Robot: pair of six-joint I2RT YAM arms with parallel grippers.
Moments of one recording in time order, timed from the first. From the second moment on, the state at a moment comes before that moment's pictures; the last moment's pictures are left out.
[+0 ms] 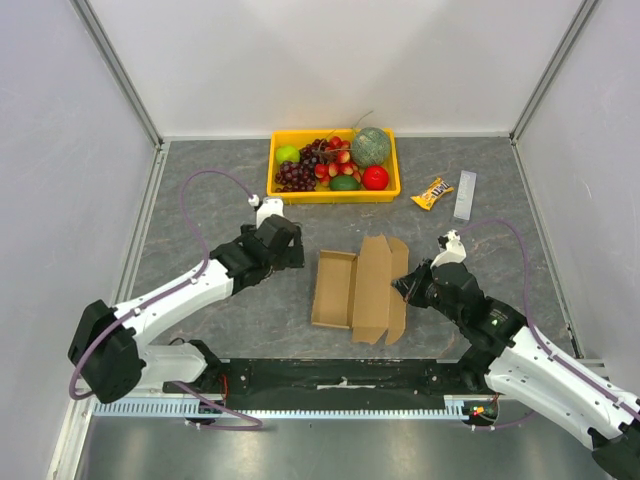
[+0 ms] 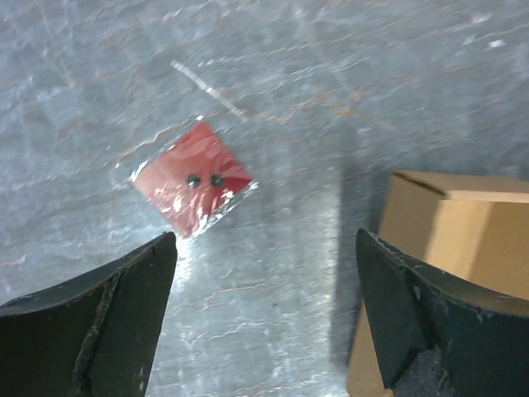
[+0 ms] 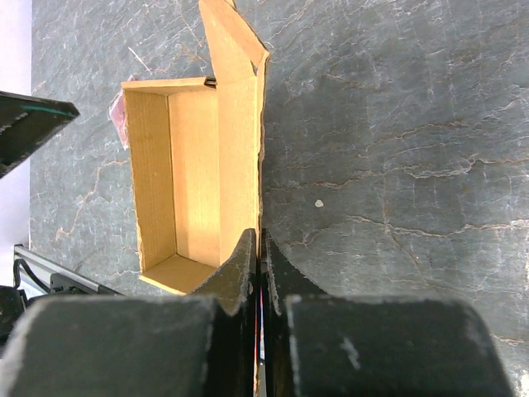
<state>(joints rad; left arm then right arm) -0.77 1.23 0.87 -0.46 -0.46 -0.59 0.75 0.61 0.45 -0.37 0.19 0.88</state>
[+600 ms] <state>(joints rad) -0.67 1.46 0.85 -0.58 -0.44 -0.89 0.75 0.59 0.45 -0.38 0.19 0.85</state>
